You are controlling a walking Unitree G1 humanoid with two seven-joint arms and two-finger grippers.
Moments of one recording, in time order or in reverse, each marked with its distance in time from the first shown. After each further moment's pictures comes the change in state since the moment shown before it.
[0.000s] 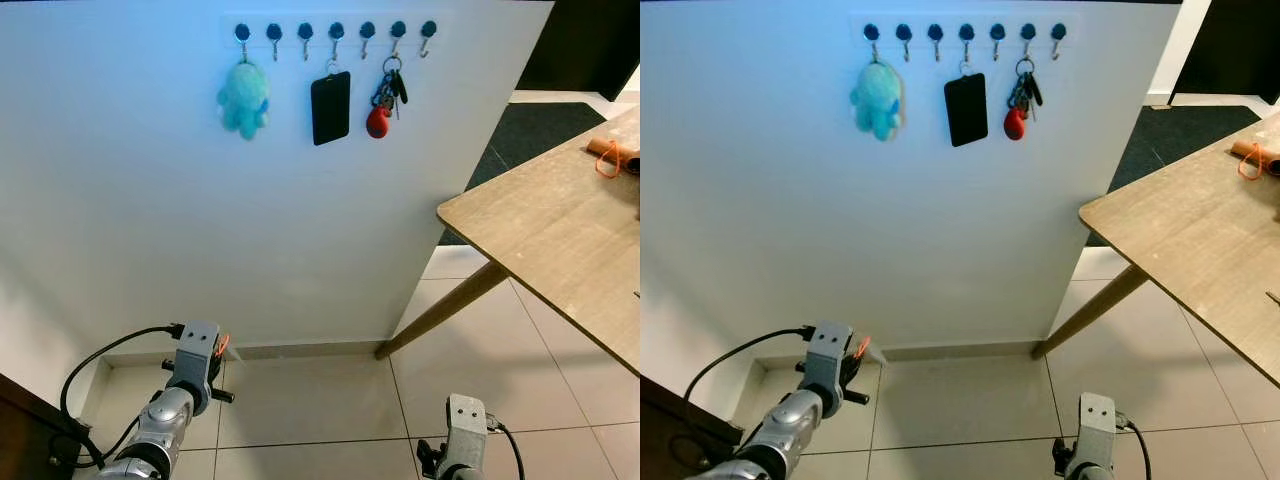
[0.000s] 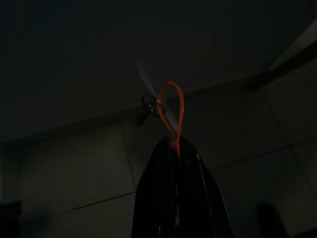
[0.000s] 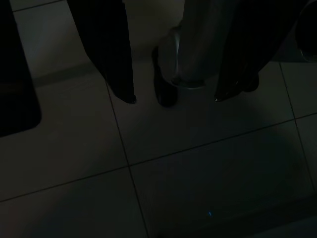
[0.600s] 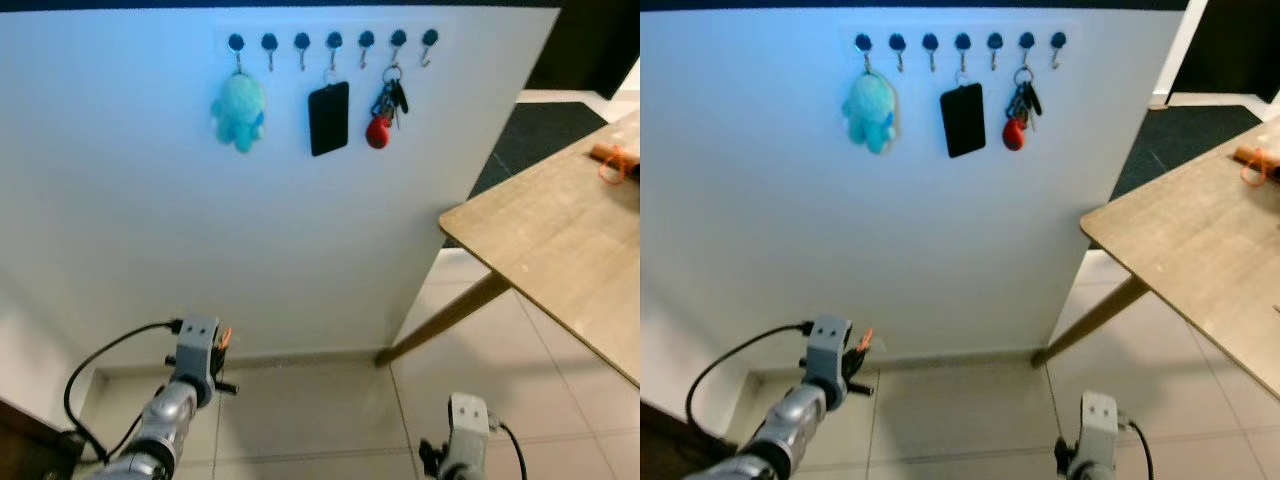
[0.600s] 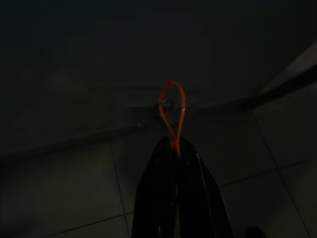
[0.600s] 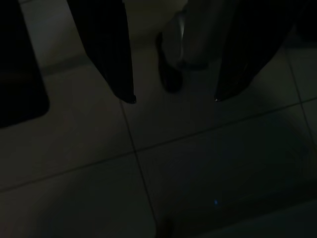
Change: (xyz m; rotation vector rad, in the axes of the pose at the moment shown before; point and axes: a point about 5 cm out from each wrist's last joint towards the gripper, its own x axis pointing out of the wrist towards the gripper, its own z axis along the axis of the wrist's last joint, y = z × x) left arm 0.003 -0.004 0.005 -0.040 -0.026 -0.013; right arm 0.001 -0.005 0.005 -0.007 -0.011 -0.010
